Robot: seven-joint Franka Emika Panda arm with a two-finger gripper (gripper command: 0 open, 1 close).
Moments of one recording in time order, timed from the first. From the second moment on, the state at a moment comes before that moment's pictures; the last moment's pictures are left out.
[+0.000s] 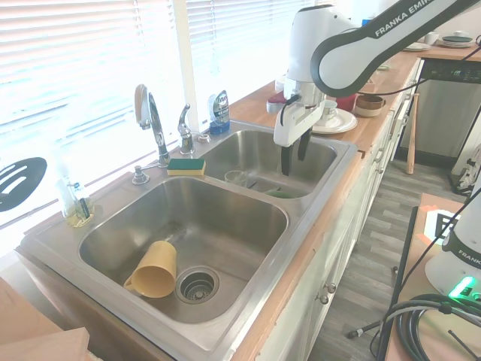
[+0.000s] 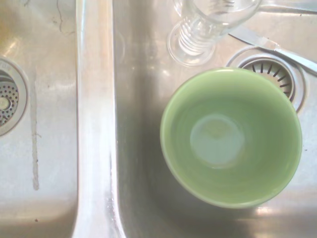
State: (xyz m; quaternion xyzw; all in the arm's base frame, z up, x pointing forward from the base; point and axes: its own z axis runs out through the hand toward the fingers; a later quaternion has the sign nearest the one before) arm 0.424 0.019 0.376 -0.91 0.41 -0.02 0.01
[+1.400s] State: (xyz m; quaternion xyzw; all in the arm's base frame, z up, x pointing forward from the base) arm 0.379 0.008 0.370 -0.91 0.42 -0.03 0.00
